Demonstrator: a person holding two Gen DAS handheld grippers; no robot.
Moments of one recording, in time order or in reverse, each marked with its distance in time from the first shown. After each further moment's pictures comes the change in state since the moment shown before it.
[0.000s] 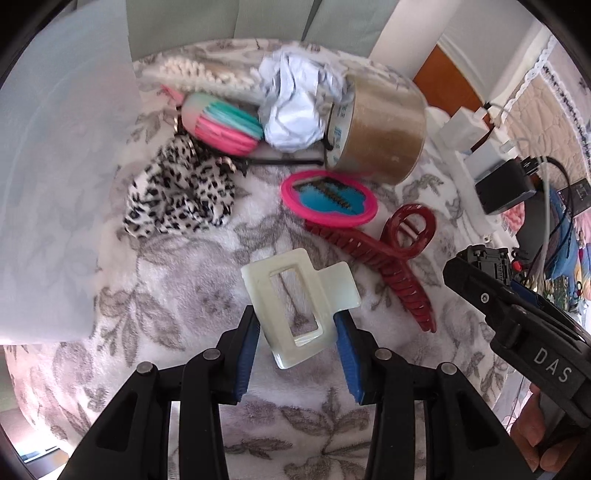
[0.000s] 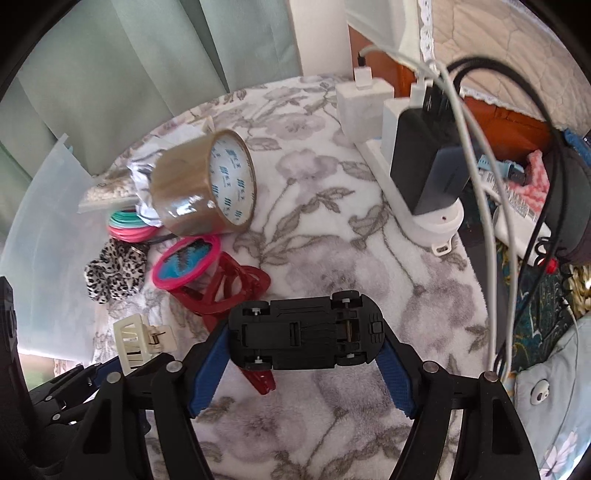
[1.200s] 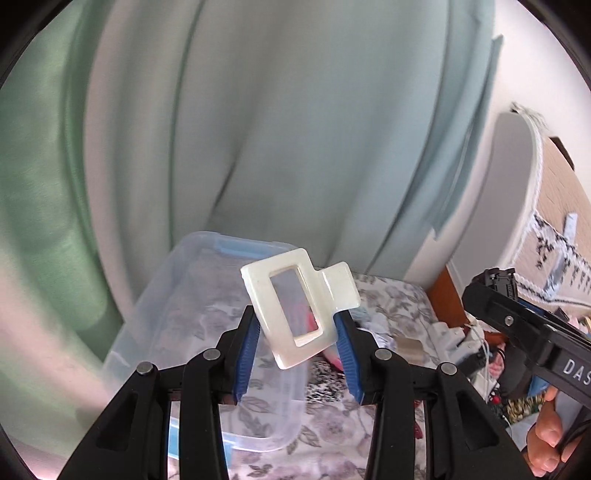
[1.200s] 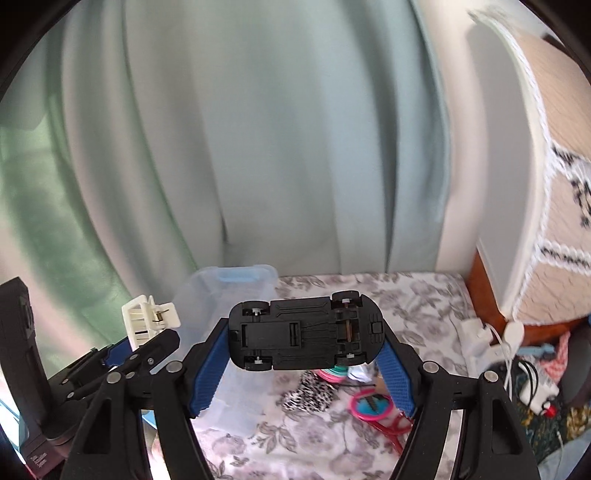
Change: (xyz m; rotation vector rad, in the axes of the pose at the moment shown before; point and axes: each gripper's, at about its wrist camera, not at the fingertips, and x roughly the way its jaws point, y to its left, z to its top) left arm -0.237 0.145 0.017 -0.145 -0.651 0.102; right arm -0.184 0.184 0.049 -0.296 -0.459 0.260
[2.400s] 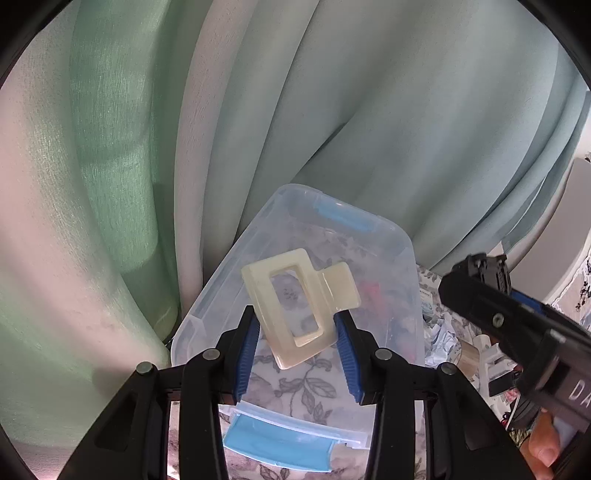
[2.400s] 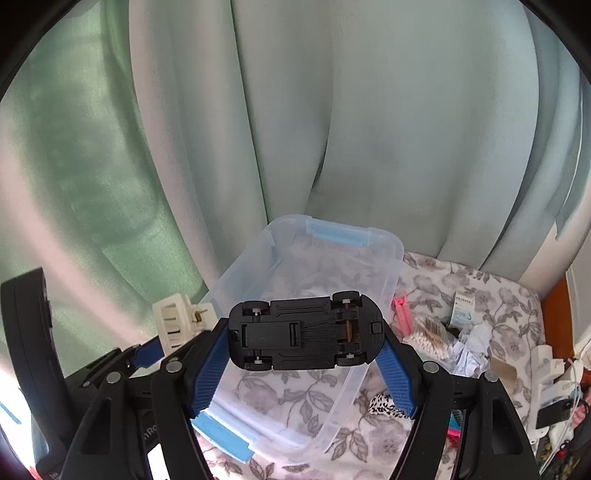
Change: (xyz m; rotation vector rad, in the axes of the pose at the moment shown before) left arm 0.039 0.105 -0.019 -0.206 0.116 0.105; right arm 0.096 0.129 -0.011 -0.196 0.185 0.134
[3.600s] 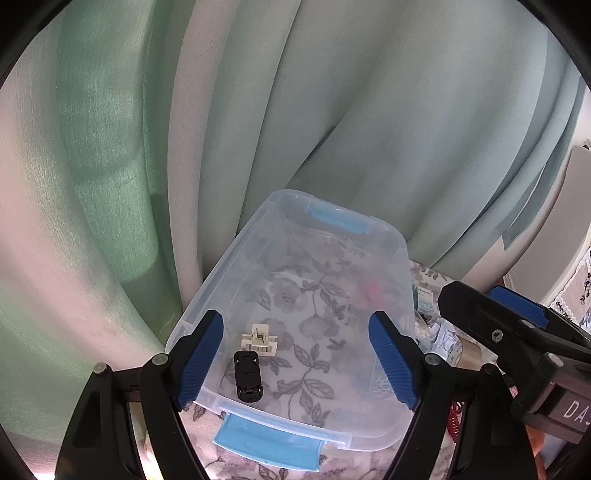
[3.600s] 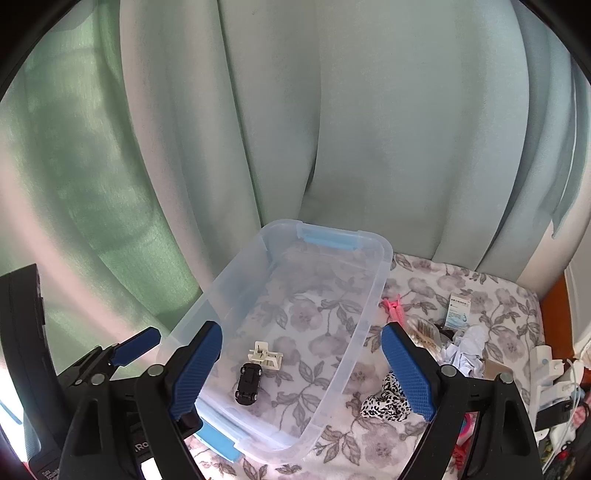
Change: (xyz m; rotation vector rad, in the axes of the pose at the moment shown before) left arm -0.007 -0.018 0.004 0.033 -0.014 0.031; right arm -0.009 -0.020 -0.004 0.014 -0.018 0.015
